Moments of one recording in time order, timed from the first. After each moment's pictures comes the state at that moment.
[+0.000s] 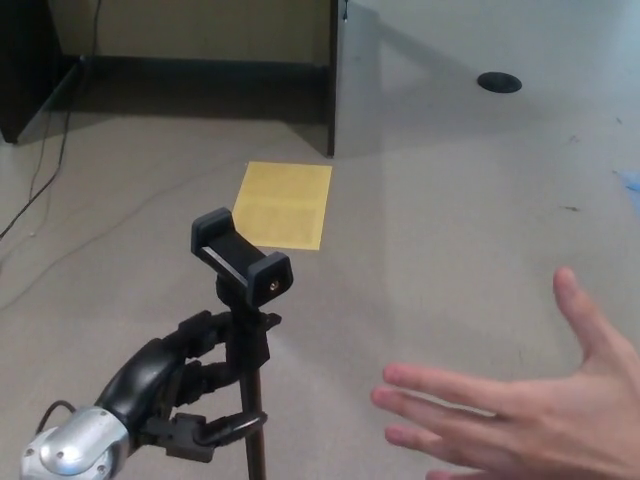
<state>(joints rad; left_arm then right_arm) -0.28 0.34 -0.10 0.29 -0.06 0.12 -0.38 -0.10 -0.45 0.23 1.11 -0.35 -0.33 -0.01</state>
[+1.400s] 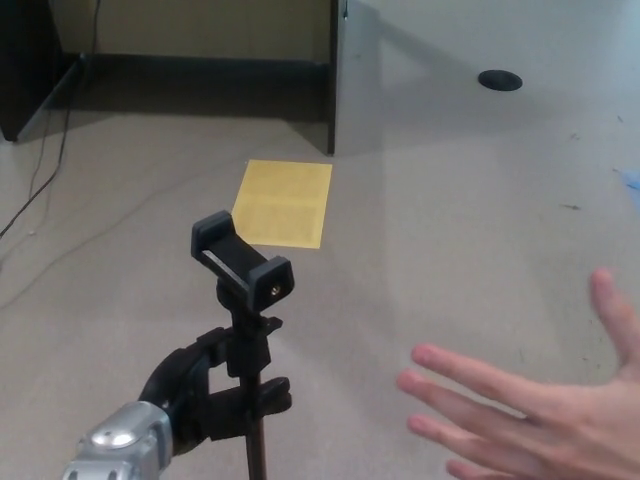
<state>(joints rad) -0.46 0.16 0.03 0.64 -0.12 0.22 -0.34 -0.11 -0.44 0.25 1.09 -0.35 -0.34 -0.02</state>
